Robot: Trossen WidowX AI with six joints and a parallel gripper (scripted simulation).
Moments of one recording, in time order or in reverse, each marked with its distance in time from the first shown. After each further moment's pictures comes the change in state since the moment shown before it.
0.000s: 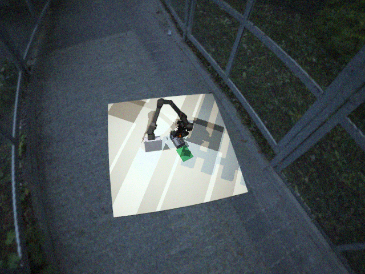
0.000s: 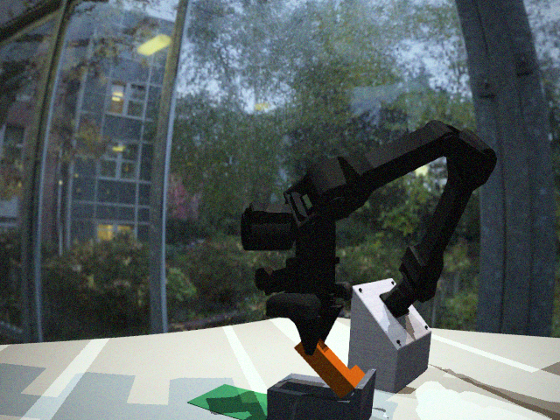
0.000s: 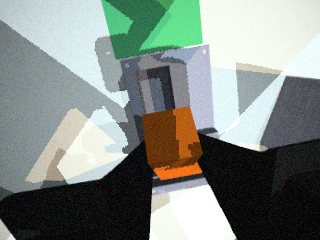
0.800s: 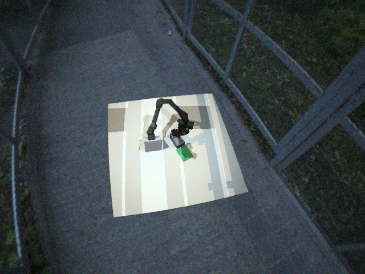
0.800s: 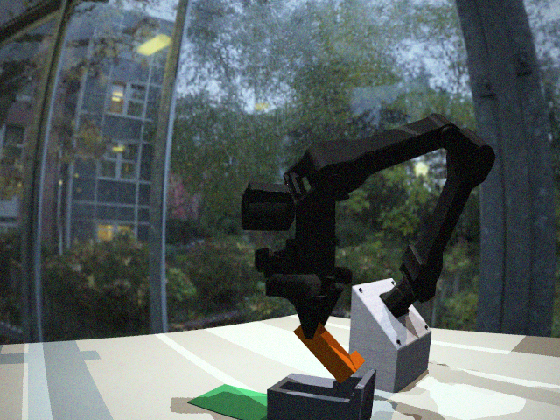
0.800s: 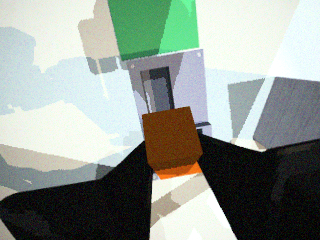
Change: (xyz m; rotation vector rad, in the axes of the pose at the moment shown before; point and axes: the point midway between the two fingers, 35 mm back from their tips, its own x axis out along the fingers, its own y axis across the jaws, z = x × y) arm -0.026 0.001 0.001 -0.008 -0.007 0.006
